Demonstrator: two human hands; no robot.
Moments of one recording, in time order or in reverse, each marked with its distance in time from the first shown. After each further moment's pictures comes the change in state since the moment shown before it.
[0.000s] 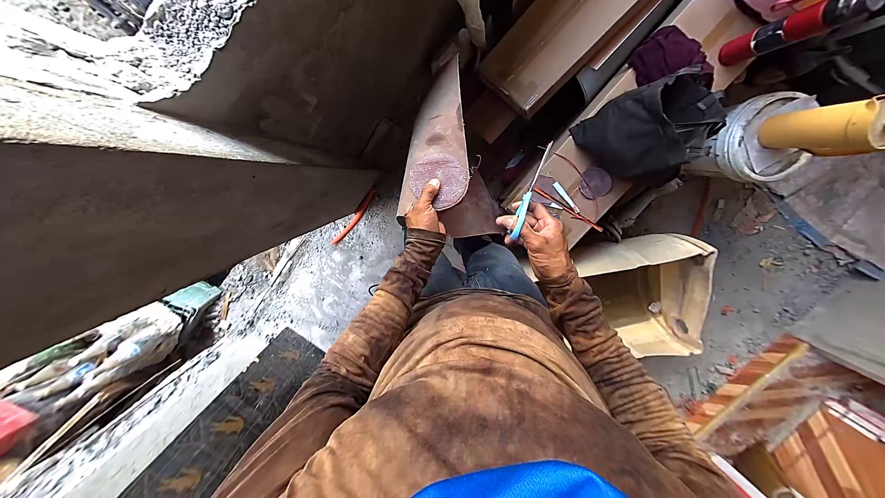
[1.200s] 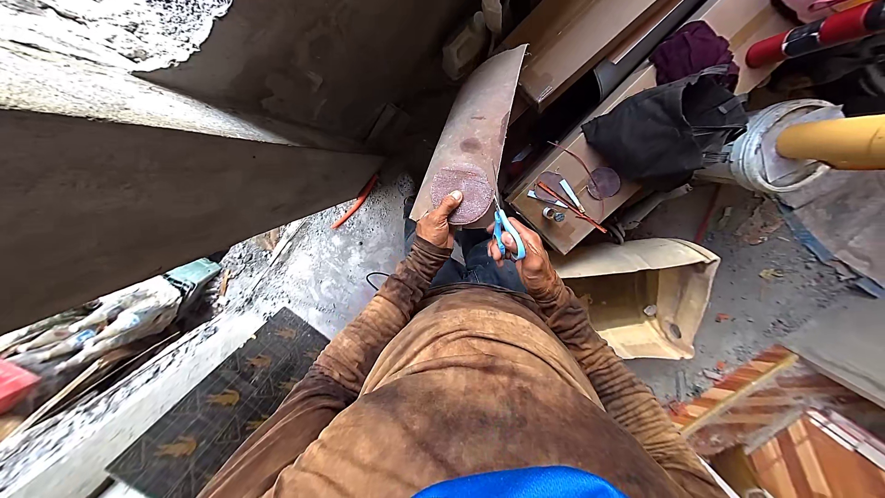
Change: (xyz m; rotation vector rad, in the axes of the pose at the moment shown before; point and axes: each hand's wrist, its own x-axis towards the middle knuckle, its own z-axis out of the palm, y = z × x) left_hand -0.026 -0.013 -0.029 0.058 -0.284 -0.051; right_hand -0.013 0.022 0.008 0.043 -0.369 -0.024
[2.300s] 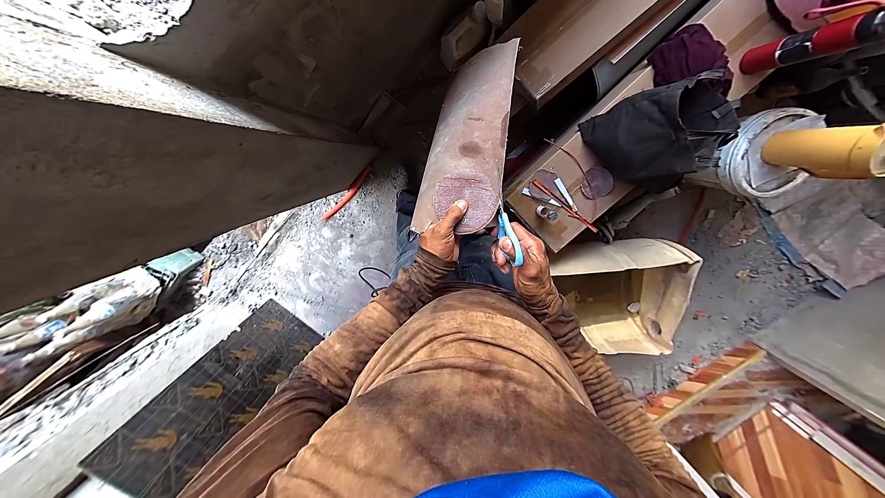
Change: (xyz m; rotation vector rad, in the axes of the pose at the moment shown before) left_hand -0.027 -0.007 0.011 -0.074 0.022 -0.016; right_hand -0.010 -0.001 0.009 0.068 0.135 -0.048
